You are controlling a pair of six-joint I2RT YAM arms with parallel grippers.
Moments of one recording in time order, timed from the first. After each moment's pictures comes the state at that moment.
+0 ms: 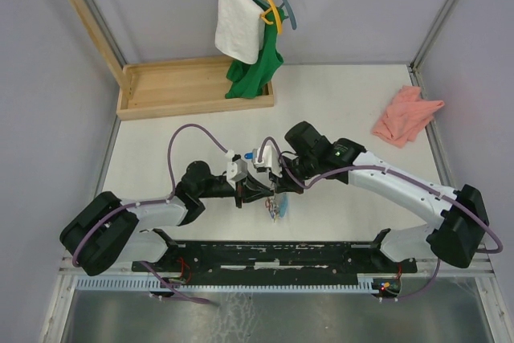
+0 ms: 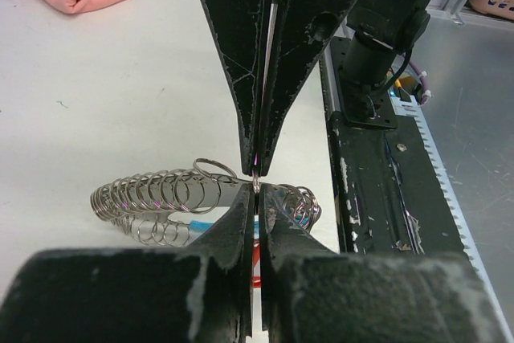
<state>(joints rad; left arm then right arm) -0.70 1.28 0.28 1.01 0.82 -0.10 0.87 1.35 1.11 -0.69 -0.50 -0.51</state>
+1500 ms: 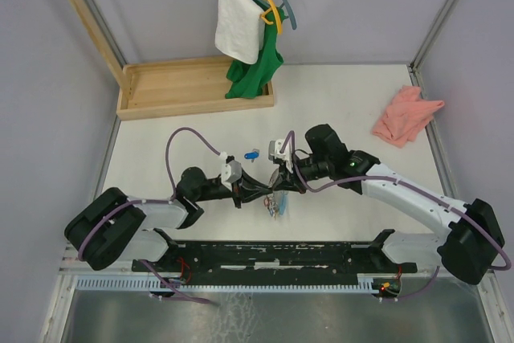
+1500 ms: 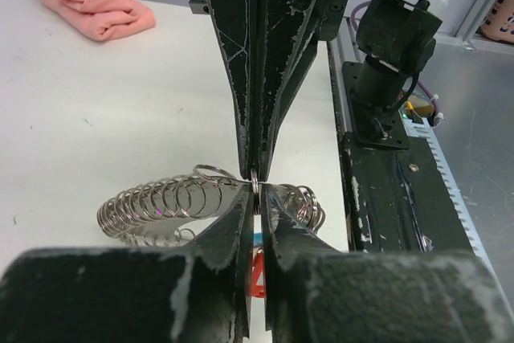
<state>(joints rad) -0.70 1.33 0.22 1.24 0.77 -0.16 0.77 1.21 0.87 -0.31 -0.69 -0.37</state>
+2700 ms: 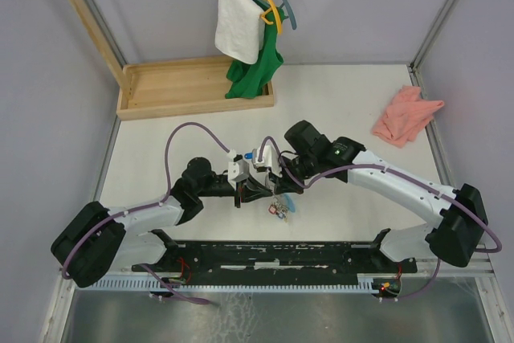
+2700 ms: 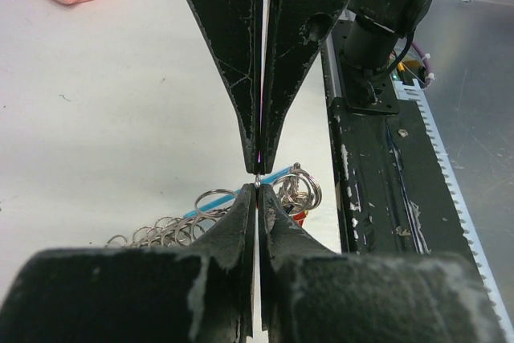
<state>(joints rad) -0.71 1.18 0.32 0.78 0.82 -0.01 0.87 1.36 1.13 -0.71 -0.53 -0.52</state>
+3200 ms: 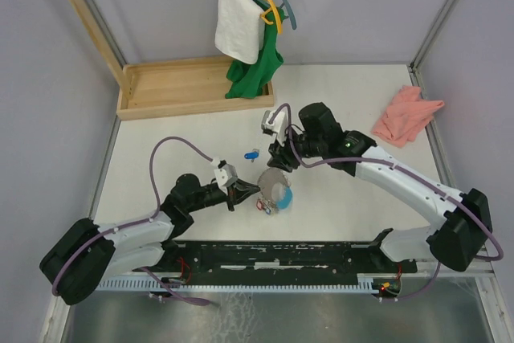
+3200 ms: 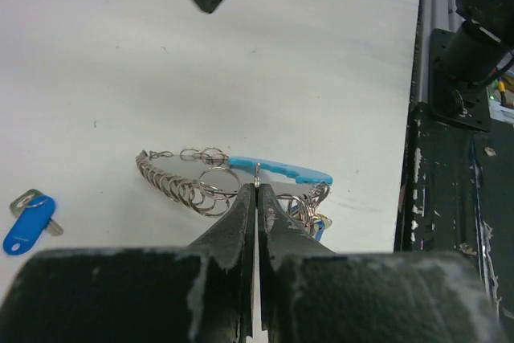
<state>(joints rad) -0.71 1.06 0.15 0.84 0.55 -0.04 0.77 1.31 1.12 -0.46 -0.48 -0.33</state>
